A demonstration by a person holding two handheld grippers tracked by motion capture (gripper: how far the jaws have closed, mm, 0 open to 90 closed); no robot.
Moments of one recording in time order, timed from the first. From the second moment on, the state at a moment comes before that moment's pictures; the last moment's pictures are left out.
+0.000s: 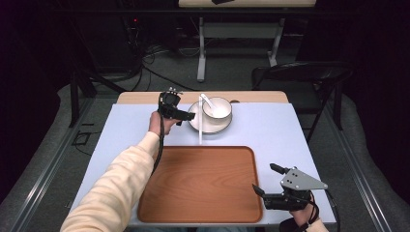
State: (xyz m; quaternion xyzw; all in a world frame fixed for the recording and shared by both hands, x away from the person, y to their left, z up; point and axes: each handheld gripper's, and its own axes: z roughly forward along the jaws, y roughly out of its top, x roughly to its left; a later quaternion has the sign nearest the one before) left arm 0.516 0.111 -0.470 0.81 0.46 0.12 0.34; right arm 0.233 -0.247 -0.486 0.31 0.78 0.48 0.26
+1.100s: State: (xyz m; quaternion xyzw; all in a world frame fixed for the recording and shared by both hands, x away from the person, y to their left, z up) left arm 0.553 0.073 -0.512 0.79 0.52 0.07 0.30; right arm 0.233 -0.247 -0.485 0.31 0.78 0.49 0.26
